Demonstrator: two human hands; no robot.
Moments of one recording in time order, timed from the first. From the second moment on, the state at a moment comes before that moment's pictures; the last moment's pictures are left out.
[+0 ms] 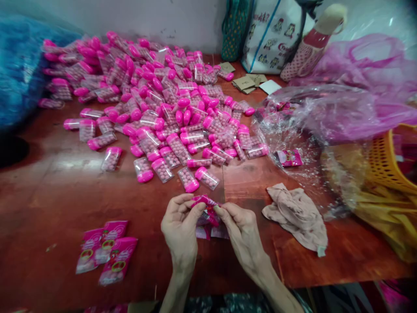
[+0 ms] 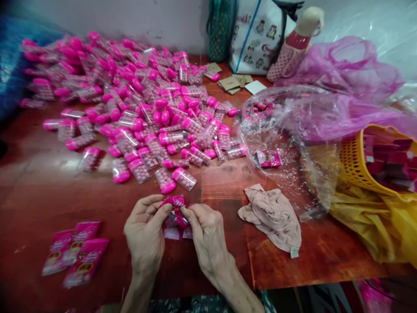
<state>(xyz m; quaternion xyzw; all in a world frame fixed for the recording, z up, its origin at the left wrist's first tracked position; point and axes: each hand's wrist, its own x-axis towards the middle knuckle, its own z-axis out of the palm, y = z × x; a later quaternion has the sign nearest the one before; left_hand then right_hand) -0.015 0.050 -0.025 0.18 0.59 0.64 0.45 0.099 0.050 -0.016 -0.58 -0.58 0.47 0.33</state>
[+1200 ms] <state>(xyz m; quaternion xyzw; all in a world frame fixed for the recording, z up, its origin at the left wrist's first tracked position) -0.058 0.048 -0.027 0.39 0.47 0.58 0.54 0.096 0.069 0.006 -0.49 -0.67 0.49 0.27</state>
